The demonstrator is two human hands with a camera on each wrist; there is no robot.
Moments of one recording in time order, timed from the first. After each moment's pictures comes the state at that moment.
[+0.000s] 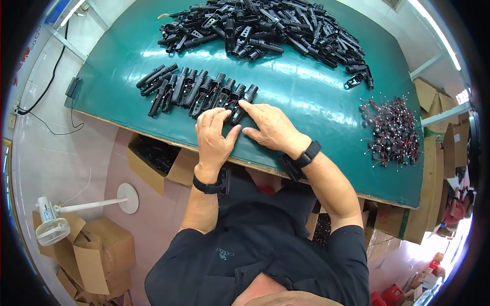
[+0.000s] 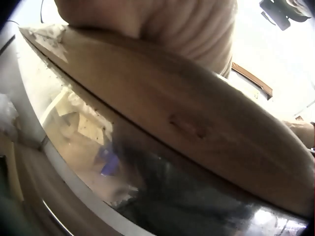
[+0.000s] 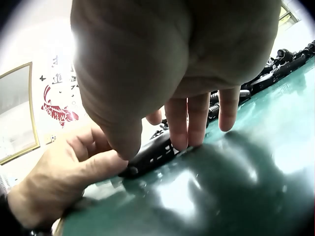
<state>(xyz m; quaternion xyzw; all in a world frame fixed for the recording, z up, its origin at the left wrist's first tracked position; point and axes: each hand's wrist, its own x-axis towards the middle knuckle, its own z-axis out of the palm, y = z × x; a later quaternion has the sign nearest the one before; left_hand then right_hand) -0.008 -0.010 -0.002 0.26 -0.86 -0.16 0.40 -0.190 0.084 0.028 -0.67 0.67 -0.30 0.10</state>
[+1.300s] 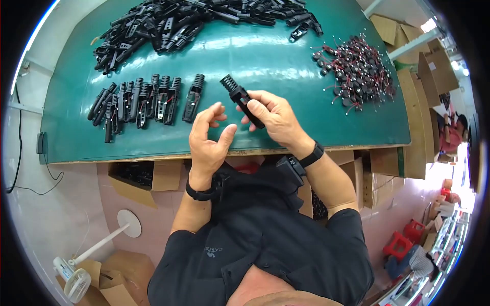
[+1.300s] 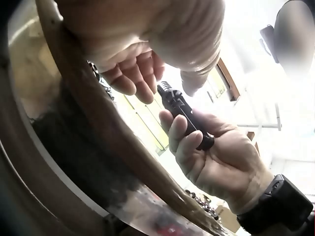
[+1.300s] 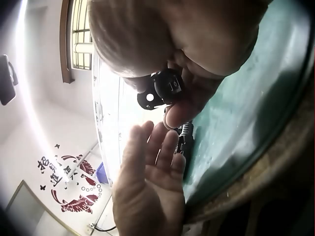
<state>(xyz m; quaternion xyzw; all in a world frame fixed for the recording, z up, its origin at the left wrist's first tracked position) -0.050 0.064 0.000 0.13 -0.78 -0.50 0.37 -0.198 0.201 0.031 -0.26 0.55 -0.69 0.38</state>
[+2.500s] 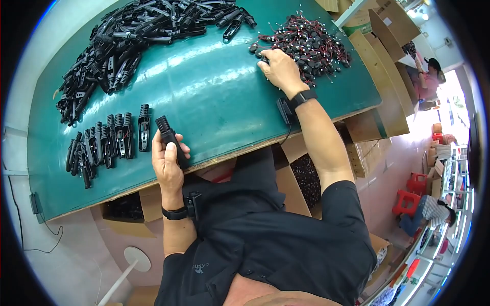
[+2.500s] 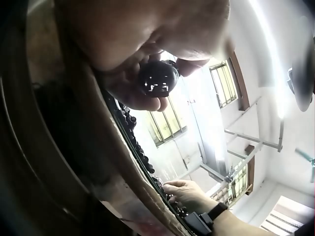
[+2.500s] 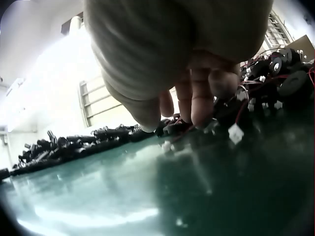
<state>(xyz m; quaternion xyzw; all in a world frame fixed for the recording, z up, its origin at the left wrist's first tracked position) -0.054 0.070 -0.018 0.13 -0.58 -0.76 0.27 -0.372 0.300 0.010 -0.30 0.92 -0.22 -0.13</state>
